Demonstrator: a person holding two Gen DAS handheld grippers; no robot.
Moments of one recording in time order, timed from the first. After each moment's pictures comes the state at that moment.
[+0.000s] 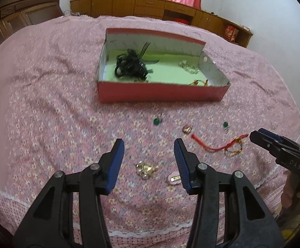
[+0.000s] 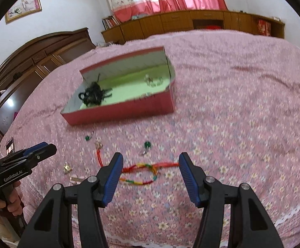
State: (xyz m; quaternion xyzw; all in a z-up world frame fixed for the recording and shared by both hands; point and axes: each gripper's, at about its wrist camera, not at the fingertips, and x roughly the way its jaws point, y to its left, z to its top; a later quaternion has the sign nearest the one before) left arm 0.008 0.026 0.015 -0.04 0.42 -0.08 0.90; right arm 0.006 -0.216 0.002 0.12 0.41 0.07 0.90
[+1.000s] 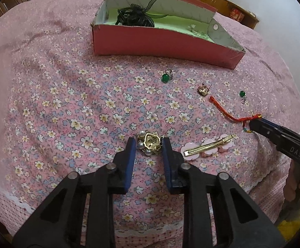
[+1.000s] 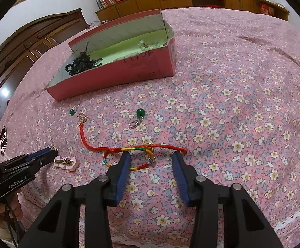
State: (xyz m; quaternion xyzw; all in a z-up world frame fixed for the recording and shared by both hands) left arm 0.015 0.023 -0.038 -0.05 0.50 -0.09 0.86; right arm 0.020 -0.210 -0.041 0.11 0.47 0.07 0.87
